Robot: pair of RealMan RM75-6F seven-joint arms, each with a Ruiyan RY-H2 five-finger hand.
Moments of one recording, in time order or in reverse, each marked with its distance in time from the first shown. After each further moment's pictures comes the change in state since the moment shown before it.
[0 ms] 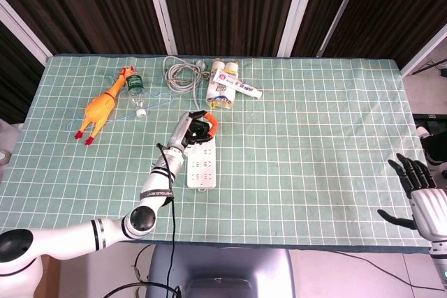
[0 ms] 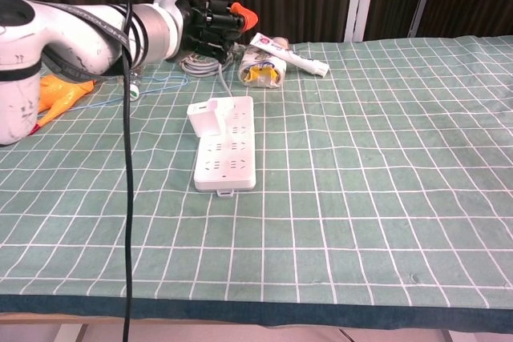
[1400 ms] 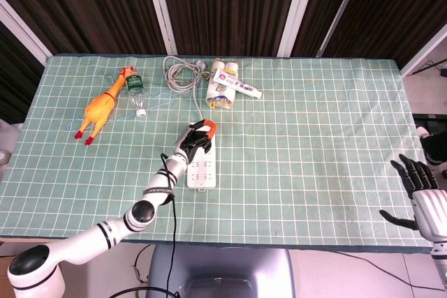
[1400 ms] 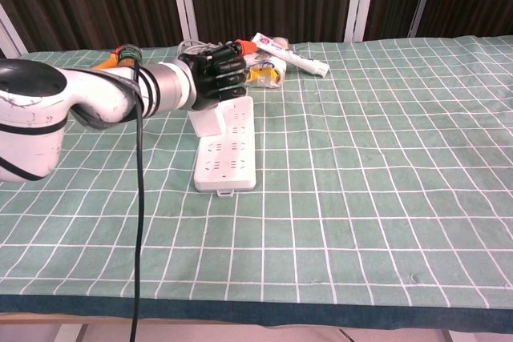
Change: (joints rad) left arm 0.092 -0.187 -0.110 0.324 0.223 -0.370 -0.577; right arm -0.006 0.001 0.002 -0.002 0.015 -0.008 -0.012
